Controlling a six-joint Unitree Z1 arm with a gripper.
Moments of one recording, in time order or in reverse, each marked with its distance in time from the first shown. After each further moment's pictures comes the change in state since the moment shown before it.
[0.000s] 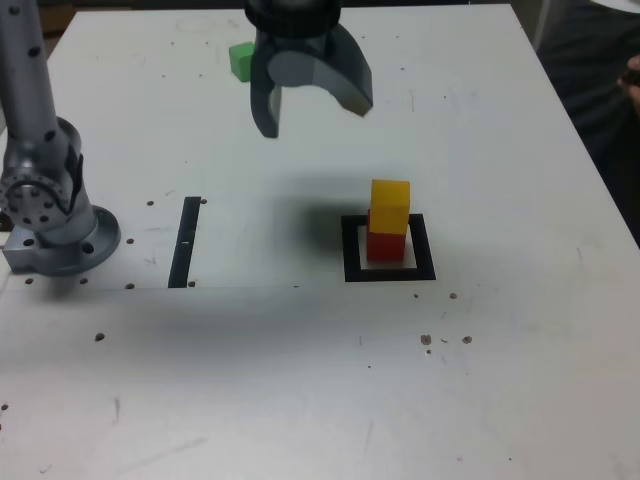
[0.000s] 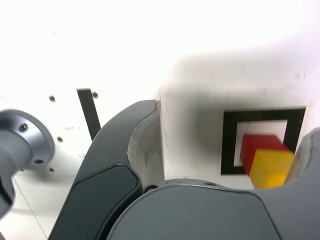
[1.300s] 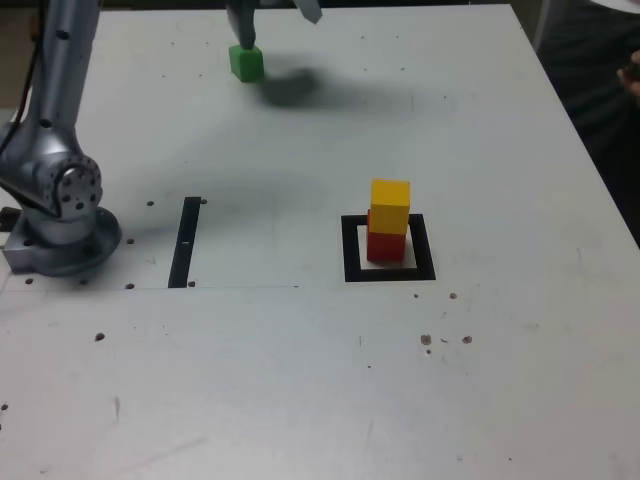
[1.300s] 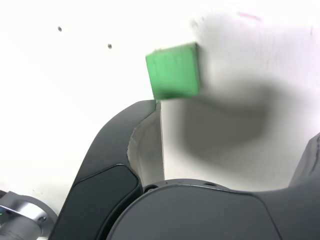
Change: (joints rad) arm 0.781 0.449 -0.533 0.120 0.063 0.397
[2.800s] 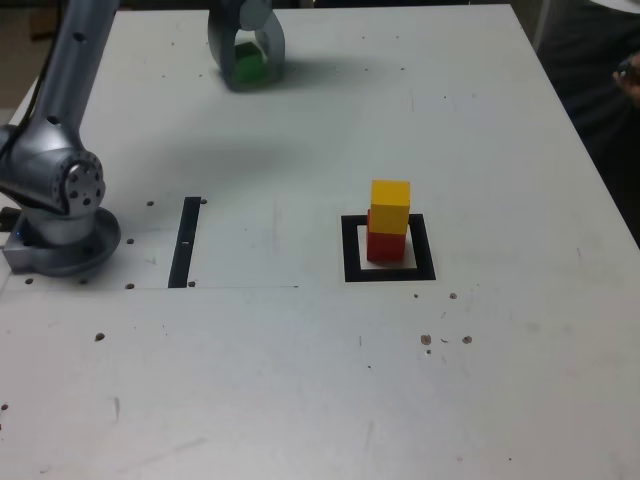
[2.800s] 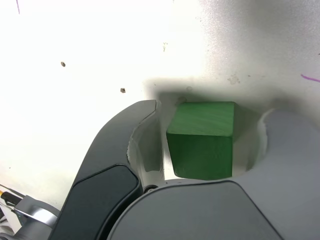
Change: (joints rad) arm 0.119 0.179 -0.092 0.054 -0.029 0.090
